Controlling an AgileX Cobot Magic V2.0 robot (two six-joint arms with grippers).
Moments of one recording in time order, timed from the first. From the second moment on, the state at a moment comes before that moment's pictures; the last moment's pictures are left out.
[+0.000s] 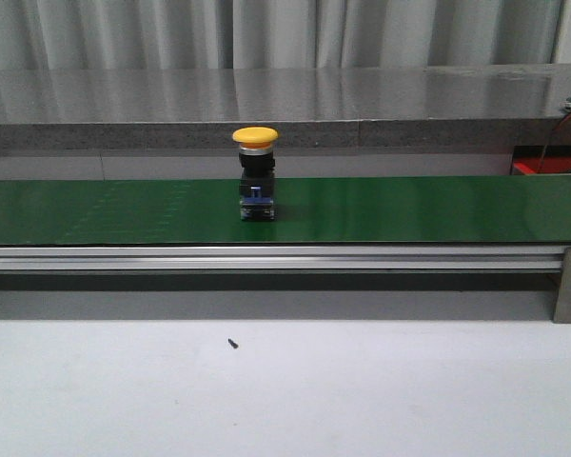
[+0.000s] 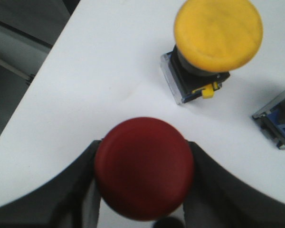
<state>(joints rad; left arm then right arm) 0.55 2.26 -1.77 -0.20 0.58 0.28 -0.08 0.94 -0.84 0.54 0.64 -0.63</state>
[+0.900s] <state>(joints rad) 0.53 2.07 -1.77 -0.20 0.75 0.28 -0.08 0.94 -0.84 0.54 0.64 -0.63</state>
